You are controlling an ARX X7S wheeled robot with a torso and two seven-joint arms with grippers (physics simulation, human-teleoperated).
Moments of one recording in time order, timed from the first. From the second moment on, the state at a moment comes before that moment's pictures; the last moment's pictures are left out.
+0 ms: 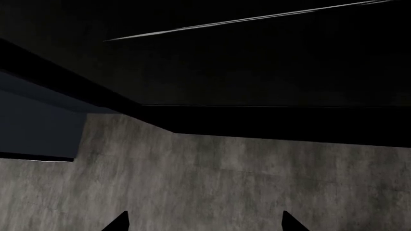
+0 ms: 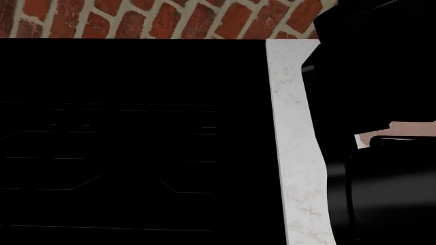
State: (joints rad) left arm -0.09 -0.19 0.03 -1.31 -0.02 0.24 -0.21; right arm 1.95 0.08 -0.59 0.64 0.60 0.38 0.40
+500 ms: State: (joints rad) left arm -0.07 -0.20 0.04 -1.30 -0.02 0.24 -0.21; right arm 1.94 0.08 -0.61 0.65 0.61 0.36 0.40
